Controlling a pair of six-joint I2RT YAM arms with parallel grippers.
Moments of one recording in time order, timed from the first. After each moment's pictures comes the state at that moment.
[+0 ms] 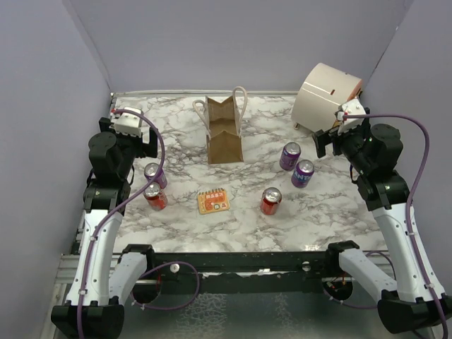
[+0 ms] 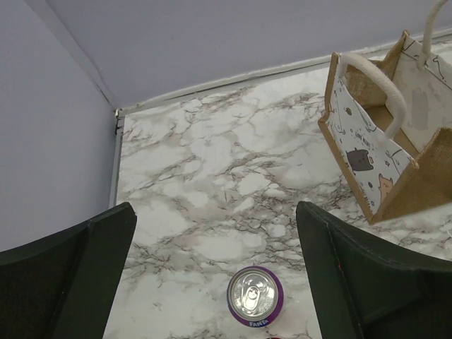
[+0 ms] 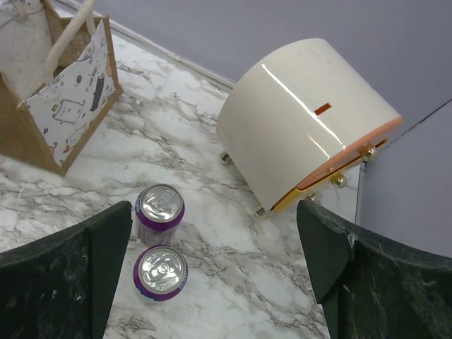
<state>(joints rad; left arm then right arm) -0.03 0.83 0.95 -0.27 0.07 0.18 0.14 0.86 1.05 -0.35 -0.14 -0.33</state>
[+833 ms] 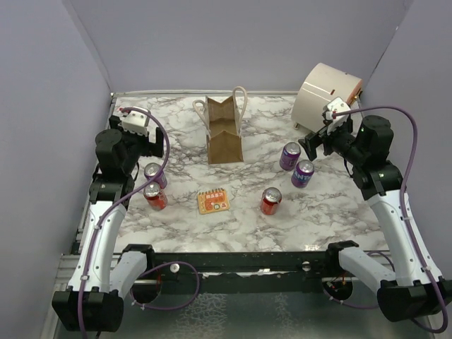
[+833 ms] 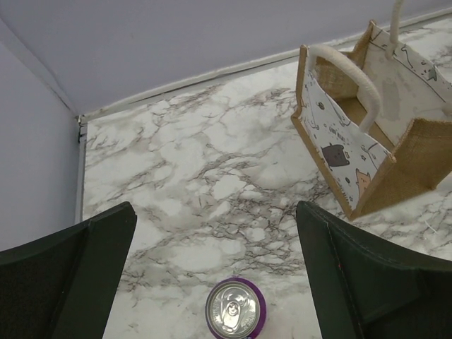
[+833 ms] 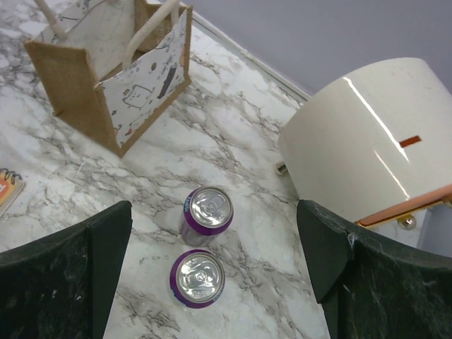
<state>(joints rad) -0.04 0.87 0.90 -0.18 0.14 0.16 0.14 0.95 1.08 -0.37 -0.36 -0.36</state>
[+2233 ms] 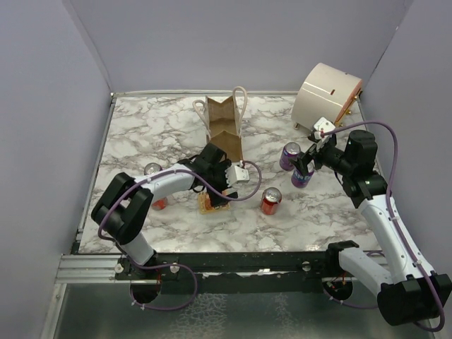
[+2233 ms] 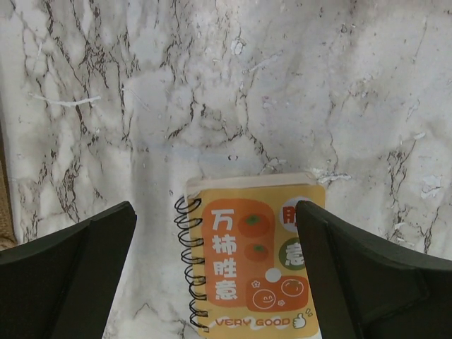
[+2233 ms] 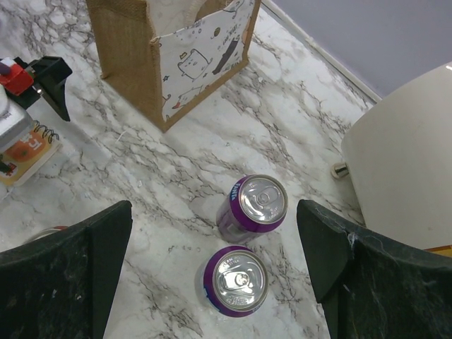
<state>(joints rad) -0.65 1.62 0.94 -0.36 0.40 0.67 0.14 0.93 0.84 -0.23 -0.55 -0.41</state>
